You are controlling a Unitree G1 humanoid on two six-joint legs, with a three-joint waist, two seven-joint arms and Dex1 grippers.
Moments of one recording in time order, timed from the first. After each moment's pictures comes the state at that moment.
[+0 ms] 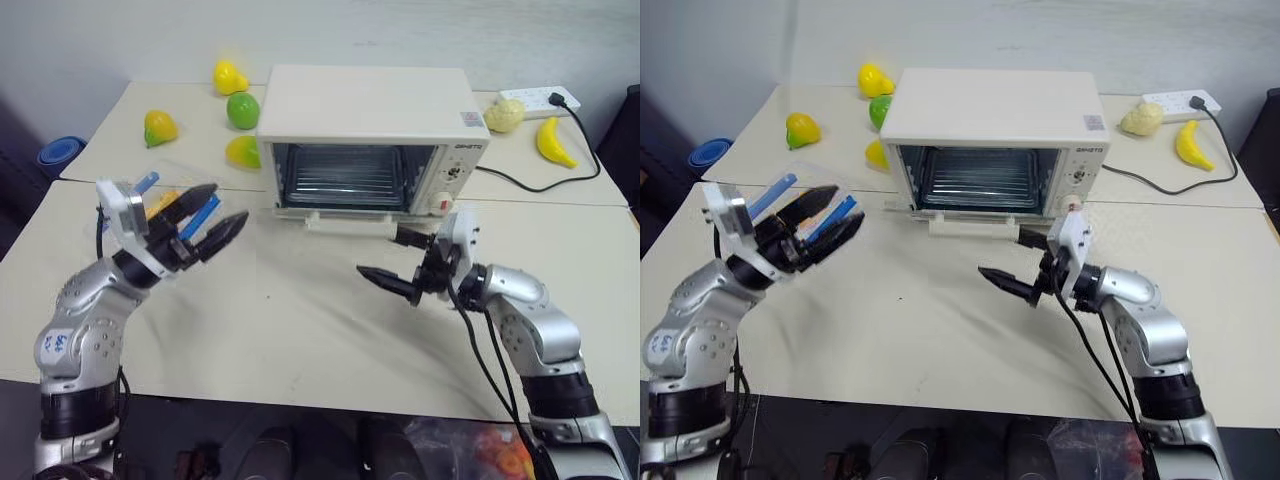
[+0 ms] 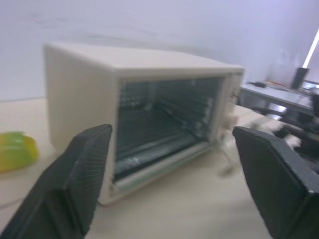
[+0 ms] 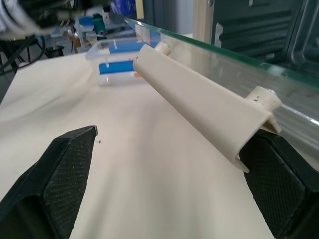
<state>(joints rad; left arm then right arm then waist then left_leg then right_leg) -0.43 0.55 0.31 -0.10 -0.68 0.37 -0.68 -0.34 -0.50 0.00 -0.16 0.49 0.31 0.95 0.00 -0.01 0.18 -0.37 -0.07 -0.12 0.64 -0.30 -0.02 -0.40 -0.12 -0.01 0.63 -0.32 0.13</state>
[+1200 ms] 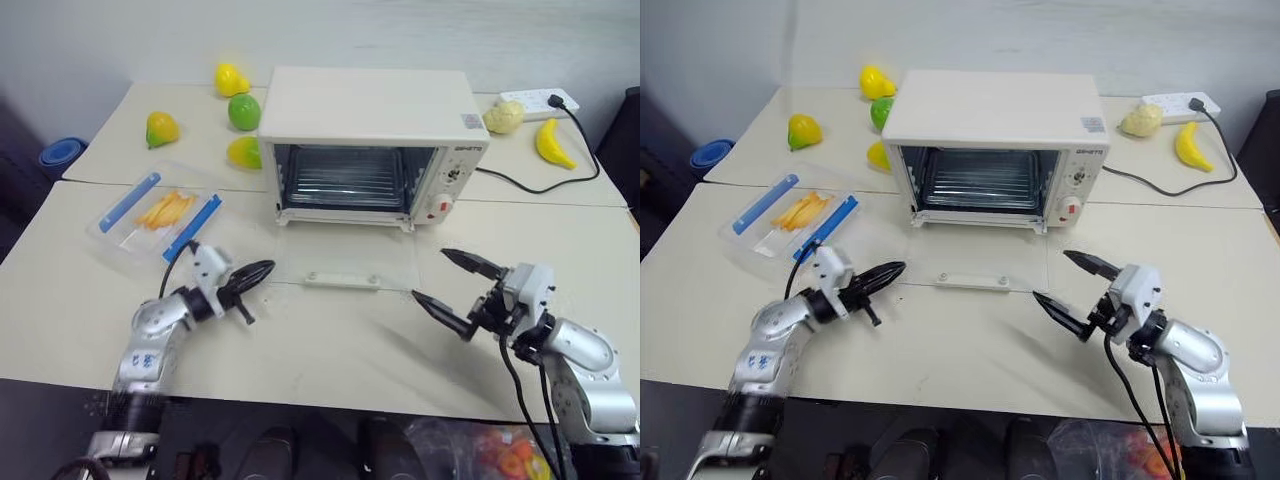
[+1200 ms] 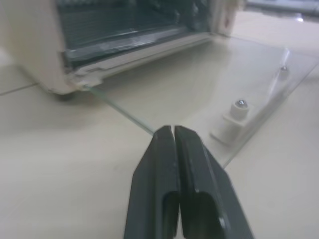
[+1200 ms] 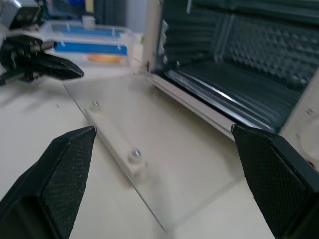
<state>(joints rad) -0.14 0.41 0.17 0.03 -0.42 0.03 -0.74 -0.08 -0.53 -0.16 -0.21 0.52 0.01 0.95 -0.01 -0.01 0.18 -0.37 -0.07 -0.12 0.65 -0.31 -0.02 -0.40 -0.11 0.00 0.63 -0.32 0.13</state>
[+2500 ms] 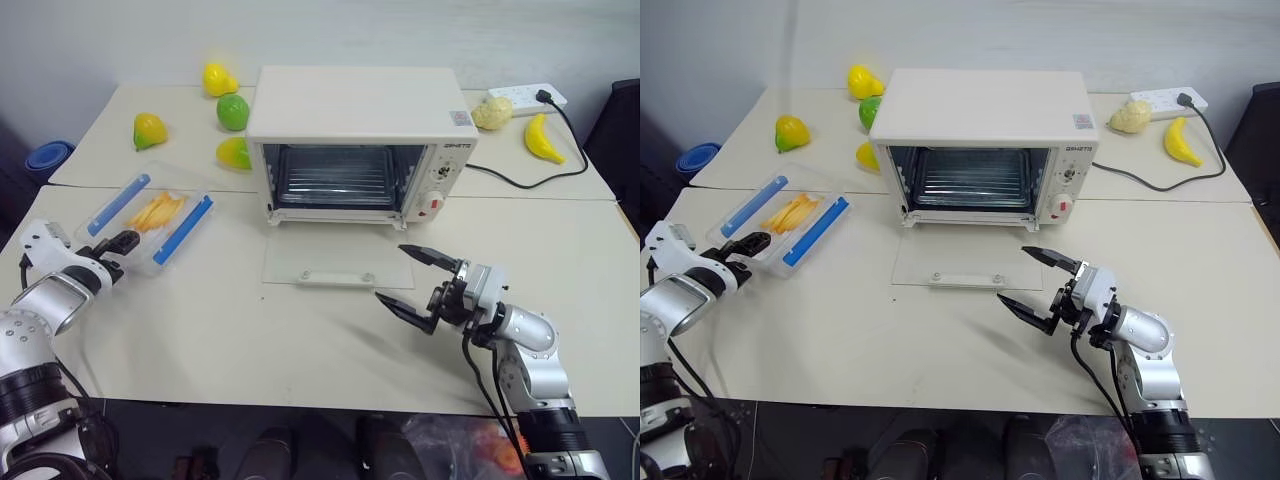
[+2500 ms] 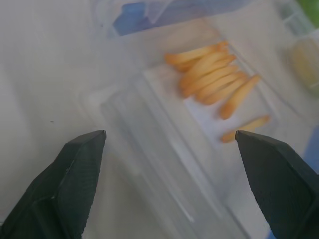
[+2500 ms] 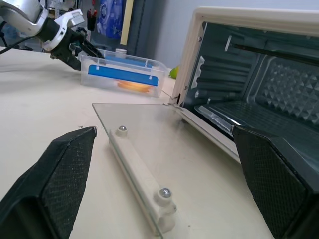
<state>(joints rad) -0.44 0.66 0.61 0.26 -0.99 0.95 0.30 -0.17 -0.43 -0.05 0.01 0.43 -0.31 1.06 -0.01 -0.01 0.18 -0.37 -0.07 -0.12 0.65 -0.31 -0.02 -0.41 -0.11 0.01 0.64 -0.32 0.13</state>
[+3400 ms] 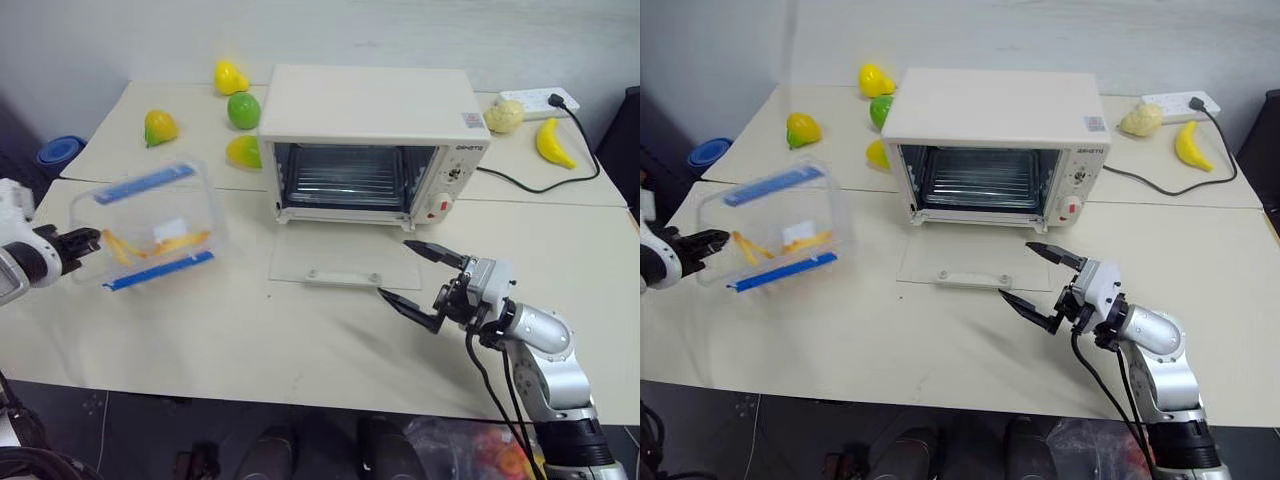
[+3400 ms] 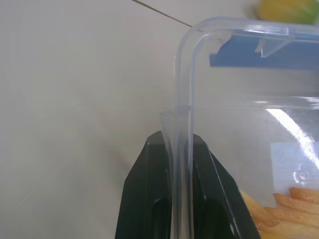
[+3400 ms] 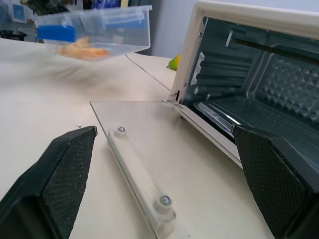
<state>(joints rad) -0.49 0.92 0.58 0.04 -0.96 1.38 -0.03 -0.13 -0.50 -0.07 -0.16 0.42 -0.14 0.95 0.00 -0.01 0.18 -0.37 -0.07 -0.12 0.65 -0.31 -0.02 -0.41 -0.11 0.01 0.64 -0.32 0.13</state>
